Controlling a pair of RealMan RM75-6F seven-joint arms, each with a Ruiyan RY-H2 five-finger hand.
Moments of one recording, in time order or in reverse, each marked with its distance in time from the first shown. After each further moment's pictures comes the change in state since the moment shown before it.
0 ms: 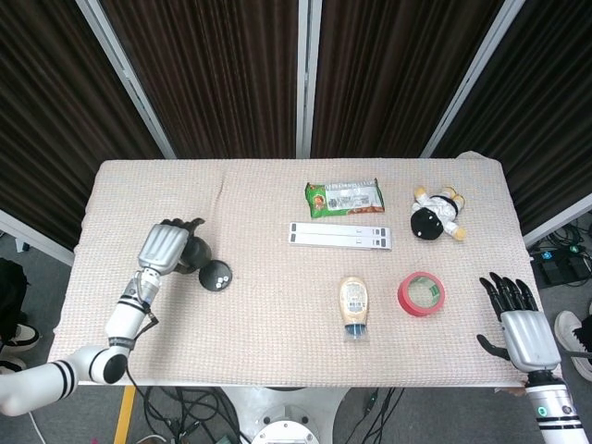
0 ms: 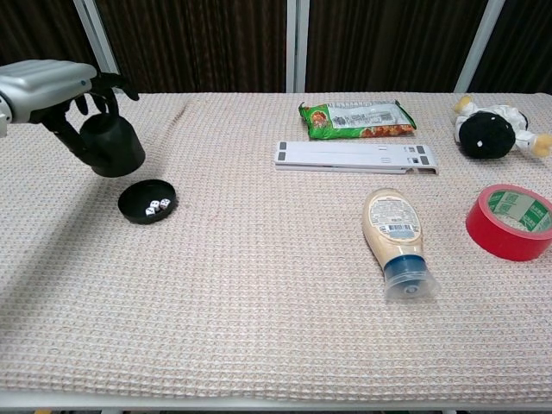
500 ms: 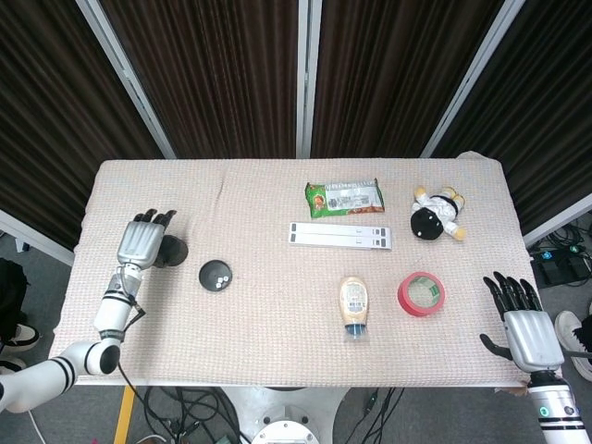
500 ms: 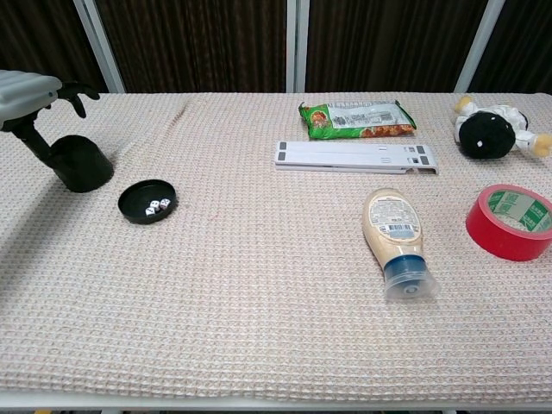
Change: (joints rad) left arm 0.016 -0.044 0.011 0.182 -0.052 -0.038 0.005; right arm -0.006 0.006 0.006 -0.007 0.013 0.008 -0.012
